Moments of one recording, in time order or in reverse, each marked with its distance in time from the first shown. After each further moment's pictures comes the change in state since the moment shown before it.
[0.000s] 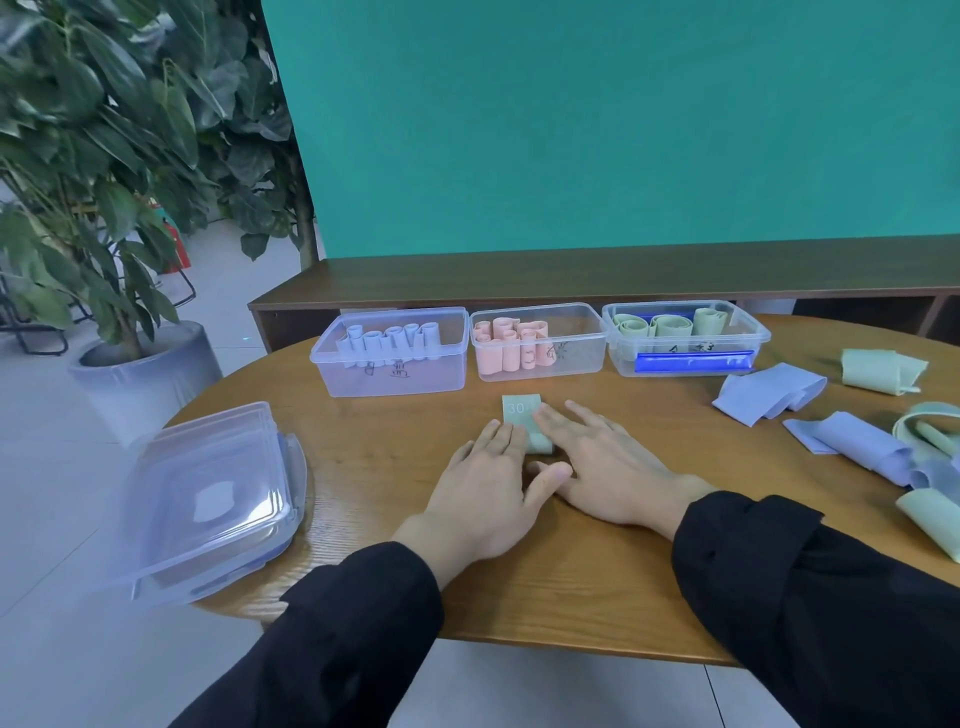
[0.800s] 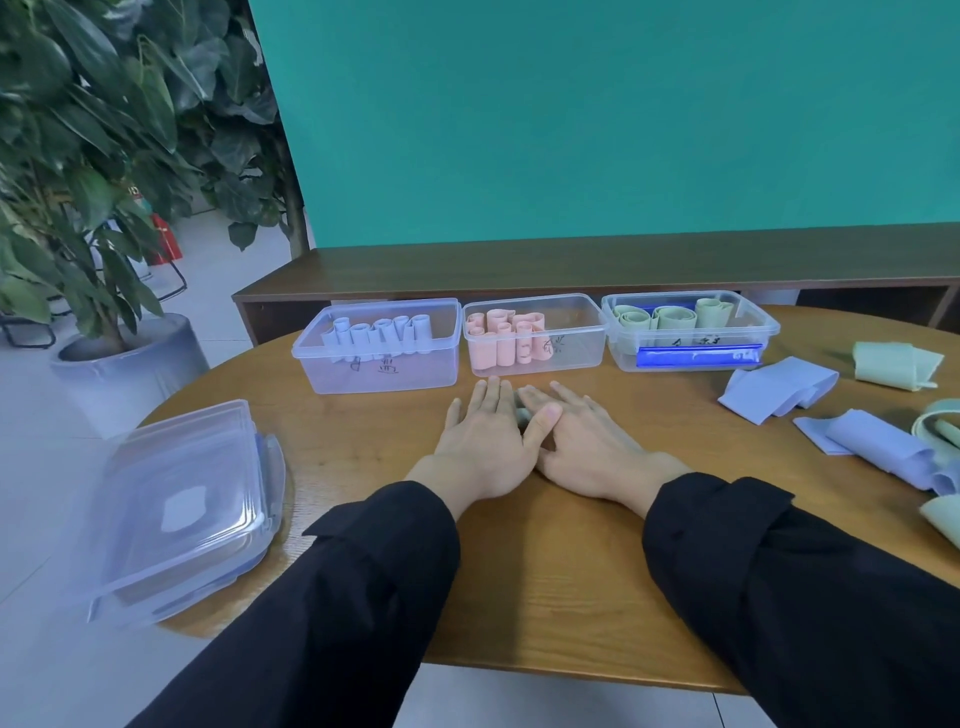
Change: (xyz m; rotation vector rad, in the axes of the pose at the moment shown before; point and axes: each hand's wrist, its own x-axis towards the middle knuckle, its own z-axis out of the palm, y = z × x) left_hand 0.066 -0.007 -0.003 -0.047 -0.096 -0.156; right_hand 0.042 0.008 0.009 0.101 0.036 0.024
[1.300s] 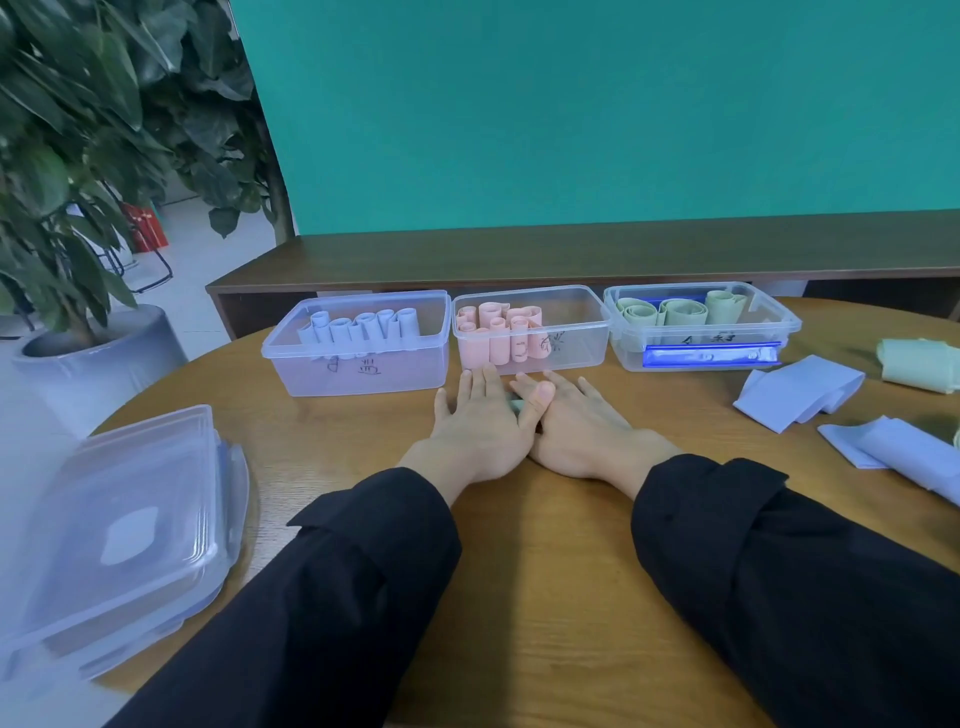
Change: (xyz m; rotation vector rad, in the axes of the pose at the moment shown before) left_hand 0.041 -0.001 -0.001 -0.039 -0.044 -0.088; right_hand 0.045 0.017 0.000 -0.117 -0.086 0.005
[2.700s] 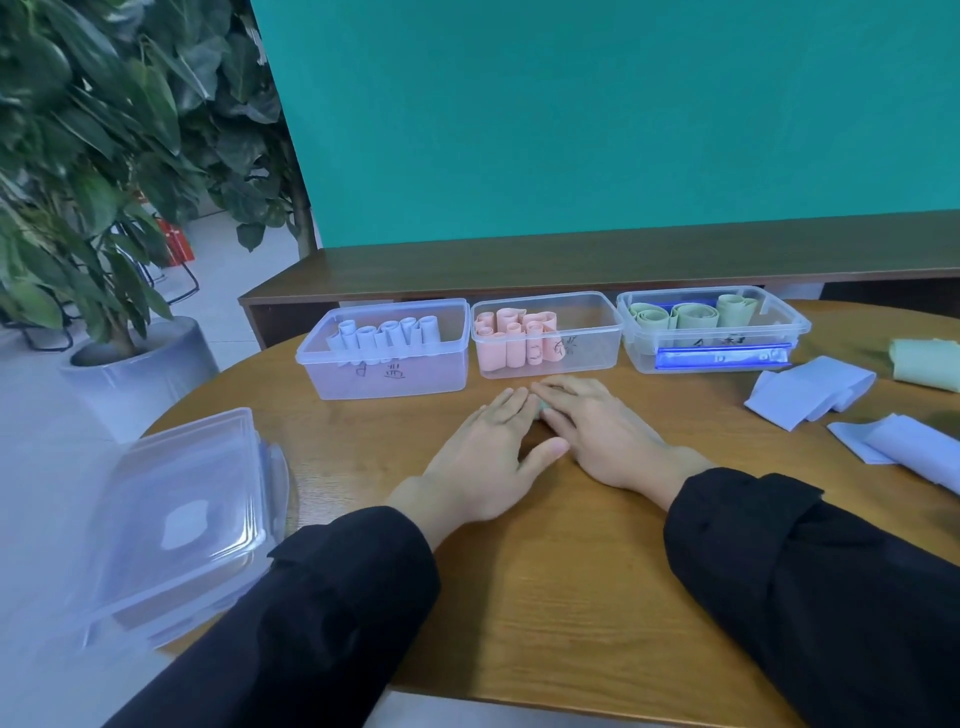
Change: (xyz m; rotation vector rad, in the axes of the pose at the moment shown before) left_hand -0.036 -0.031 0.010 0.056 0.157 0.386; right_hand -0.019 0.008 0.006 0.200 0.249 -0.057
